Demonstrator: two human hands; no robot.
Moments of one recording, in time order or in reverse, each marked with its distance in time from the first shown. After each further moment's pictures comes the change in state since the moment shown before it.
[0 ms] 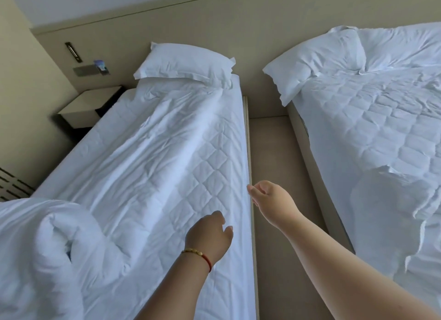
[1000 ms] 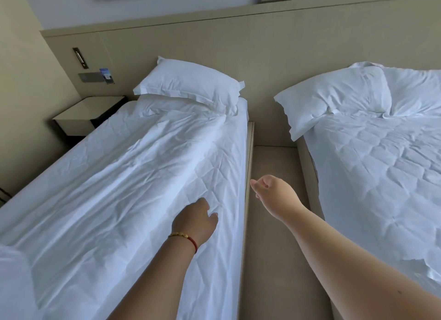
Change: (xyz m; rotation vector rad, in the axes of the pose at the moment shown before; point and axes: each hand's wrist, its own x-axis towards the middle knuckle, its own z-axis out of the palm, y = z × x) left_hand 0.245 0.057 -0.047 -0.101 0.092 -0.148; right_hand 0.250 -0.017 -0.082 -0.095 -0.040 -0.090
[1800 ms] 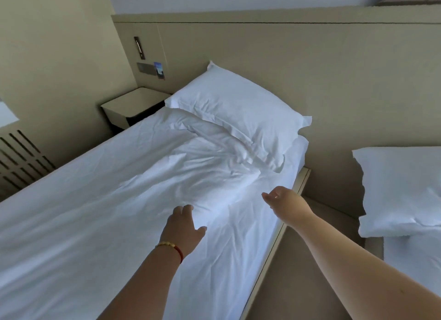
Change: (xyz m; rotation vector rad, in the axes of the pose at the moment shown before) left_hand 0.443 0.081 -0.050 -0.072 0.112 -0.409; right_hand 0.560 -0.051 -0.054 -0.268 -0.349 -0.147
